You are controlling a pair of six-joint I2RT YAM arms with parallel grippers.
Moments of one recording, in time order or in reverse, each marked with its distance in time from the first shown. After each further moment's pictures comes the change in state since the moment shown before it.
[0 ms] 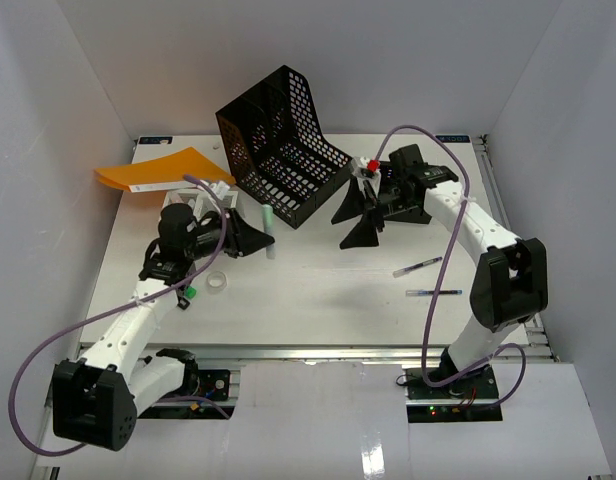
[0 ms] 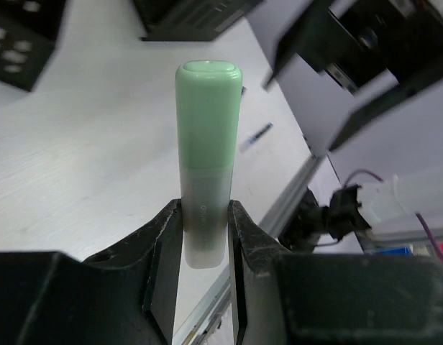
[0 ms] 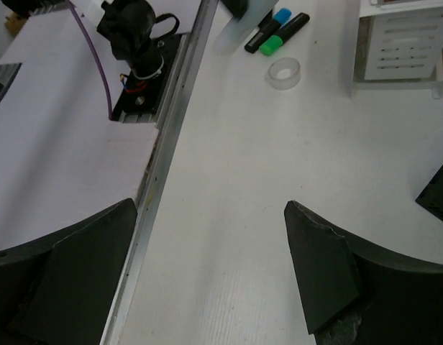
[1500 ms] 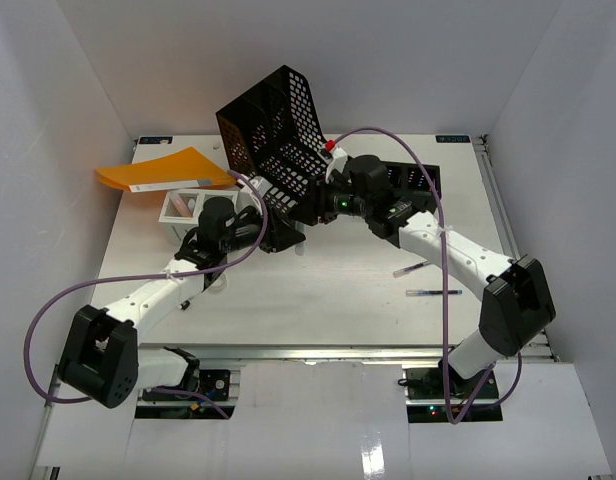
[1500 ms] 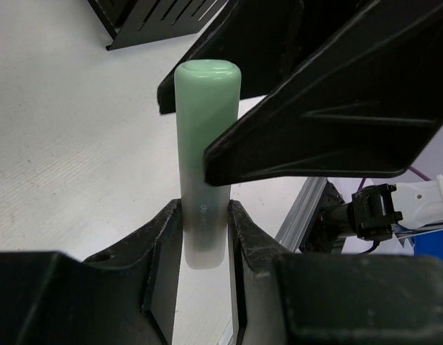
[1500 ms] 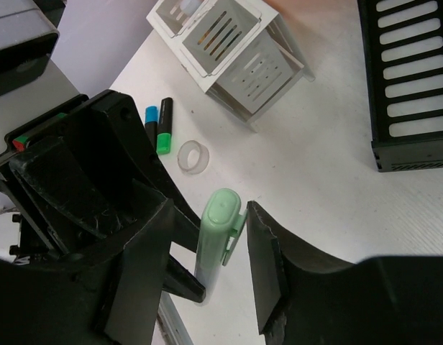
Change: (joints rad) left arm -0.305 0.255 0.058 0.248 -0.161 0.057; right arm 0.328 -0.082 -0.109 0.800 0.919 1.287
